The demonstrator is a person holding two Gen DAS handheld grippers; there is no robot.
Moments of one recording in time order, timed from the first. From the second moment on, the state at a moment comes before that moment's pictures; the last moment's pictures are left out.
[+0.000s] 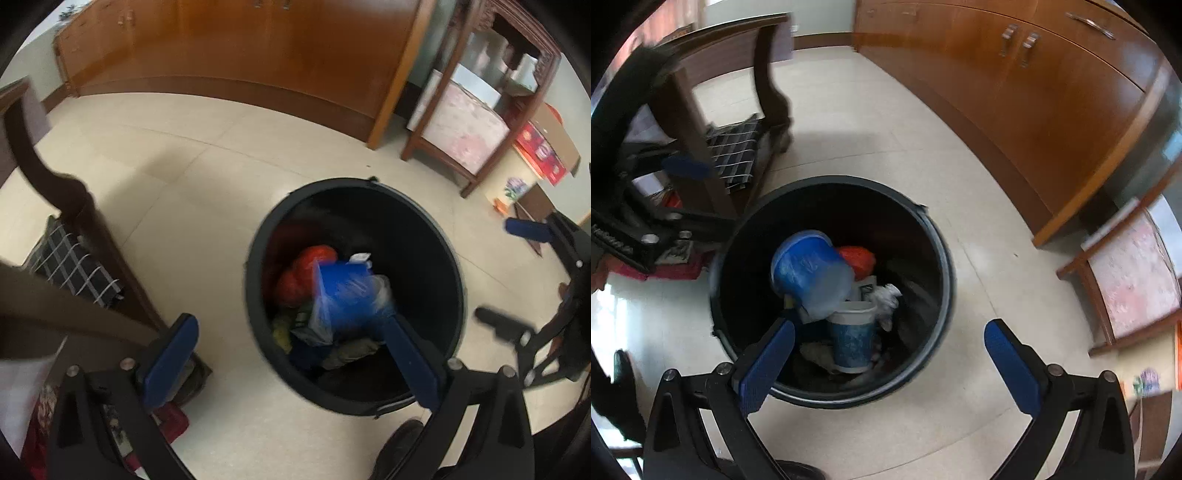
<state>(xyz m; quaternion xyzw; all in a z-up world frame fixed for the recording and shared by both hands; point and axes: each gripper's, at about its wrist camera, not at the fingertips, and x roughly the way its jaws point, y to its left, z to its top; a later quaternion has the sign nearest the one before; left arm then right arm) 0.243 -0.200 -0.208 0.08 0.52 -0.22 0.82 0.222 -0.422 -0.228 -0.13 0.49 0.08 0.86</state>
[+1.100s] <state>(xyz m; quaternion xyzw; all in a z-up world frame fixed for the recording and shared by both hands) 0.125 -0.130 -0.096 0.05 0.39 -0.14 0.91 0.114 -0.349 -0.113 0.00 0.41 -0.01 0.91</state>
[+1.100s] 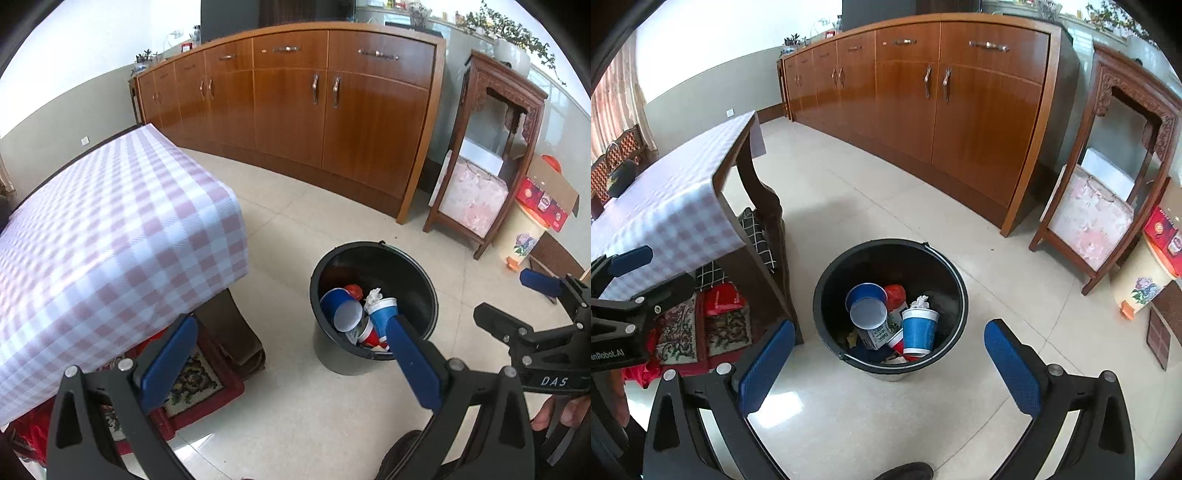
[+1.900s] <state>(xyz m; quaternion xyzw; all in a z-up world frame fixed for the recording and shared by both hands) 0.044 -0.092 -0.006 0.05 0.28 -0.11 0.95 0.018 -0.296 0.012 -0.01 0.30 -0.06 0.95</state>
